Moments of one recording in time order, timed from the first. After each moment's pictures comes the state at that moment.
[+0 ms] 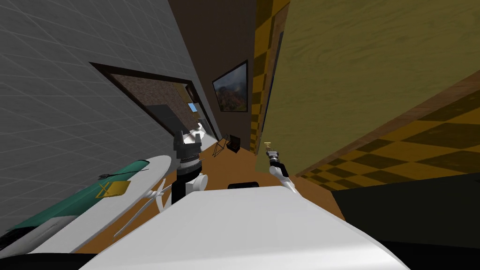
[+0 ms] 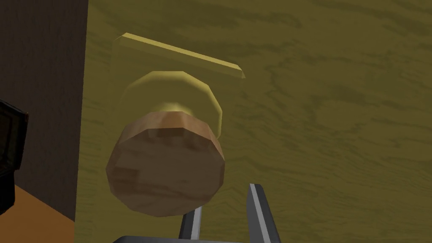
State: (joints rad) arm 0.09 -0.26 0.04 -1.30 -0.95 -0.45 -0.68
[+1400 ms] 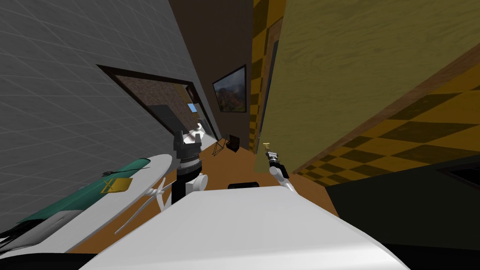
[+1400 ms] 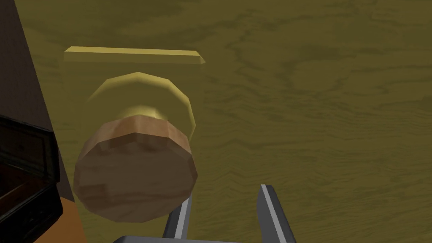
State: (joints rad) arm 0.12 -0.24 0.04 -1.35 -1.07 -0.40 -0.76
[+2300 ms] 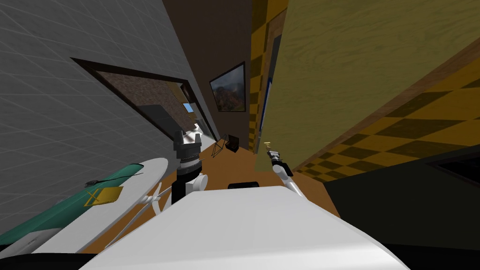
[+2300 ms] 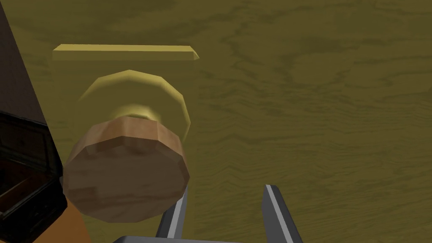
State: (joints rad) arm 0.12 -0.28 -0.01 -1.39 -1.13 -0.28 -0.74
